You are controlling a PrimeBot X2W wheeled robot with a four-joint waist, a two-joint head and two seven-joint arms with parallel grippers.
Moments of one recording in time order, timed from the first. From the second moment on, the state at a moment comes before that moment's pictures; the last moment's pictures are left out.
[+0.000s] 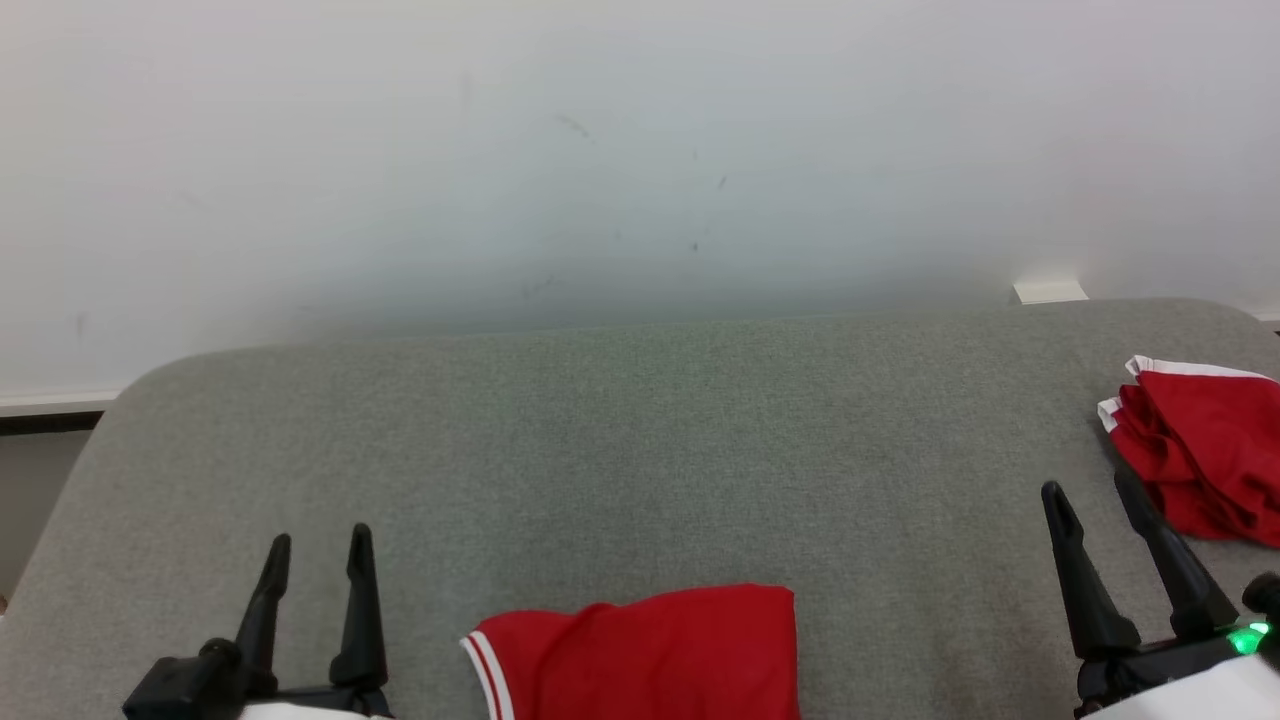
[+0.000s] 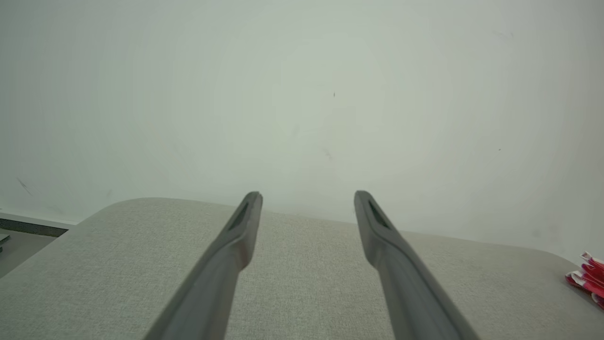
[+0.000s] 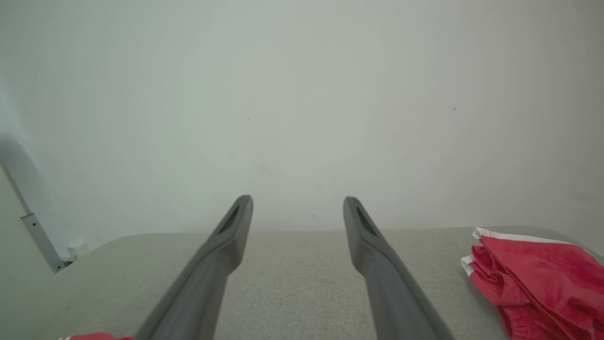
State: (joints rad) left arm 0.00 0.05 0.02 0.07 -0.23 -0.05 -0.26; right arm -0.06 -0.25 0.15 -0.07 0.57 0.13 -0.05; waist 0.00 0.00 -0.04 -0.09
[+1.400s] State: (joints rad) left arm 0.01 0.05 -0.01 0.11 -0.24 -0.07 -0.26; right arm -0.06 -0.09 0.36 0.41 0.54 0.13 0.26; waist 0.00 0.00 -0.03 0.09
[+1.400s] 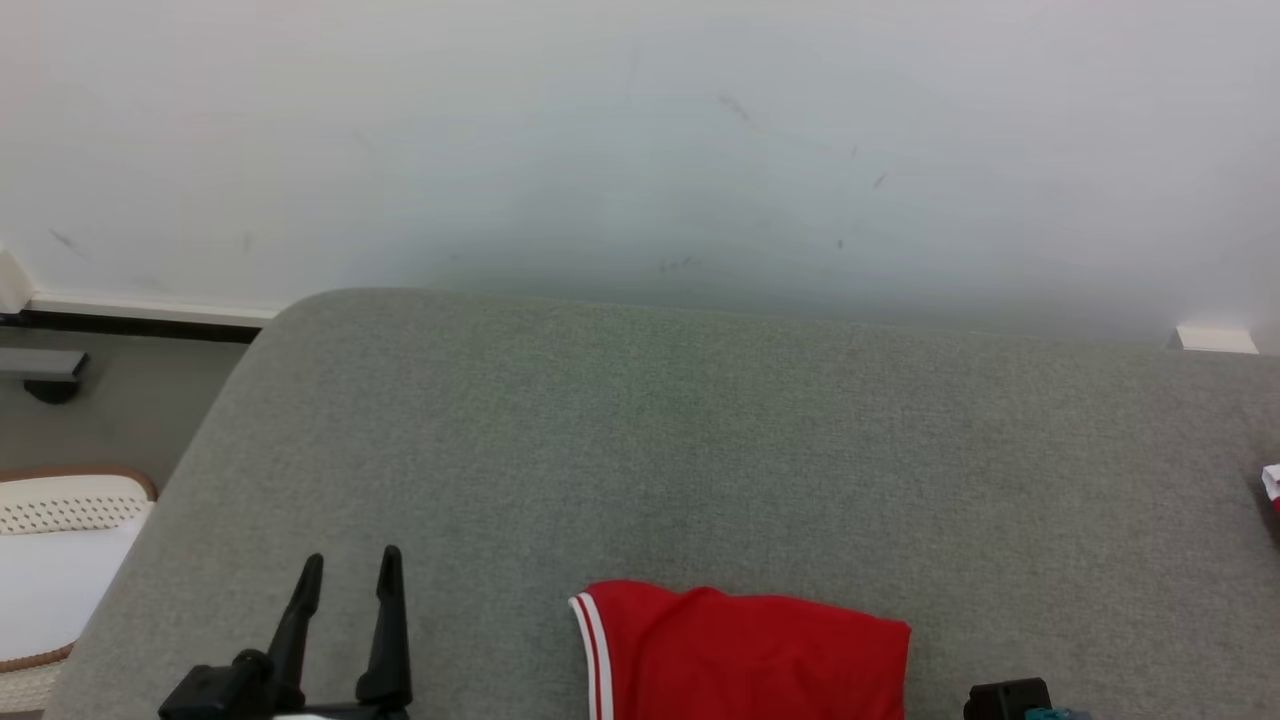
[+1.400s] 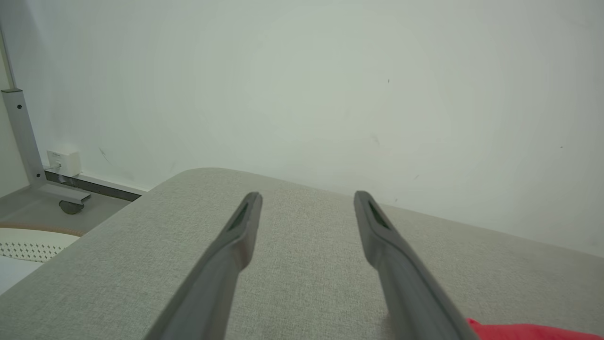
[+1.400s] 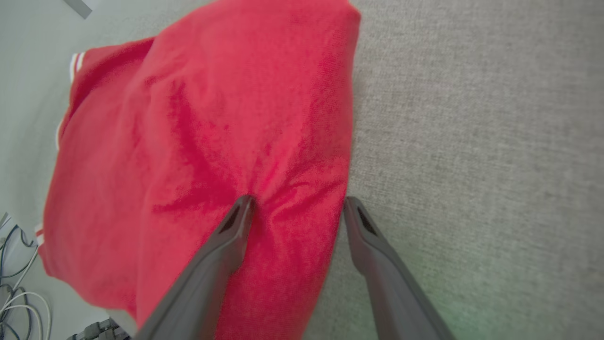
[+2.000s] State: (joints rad) left arm 0.00 0.05 -0.05 0.10 -0.21 -0.07 -0.26; right arm -0.19 -0.11 0.34 0.42 0.51 0.13 0.24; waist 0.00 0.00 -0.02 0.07
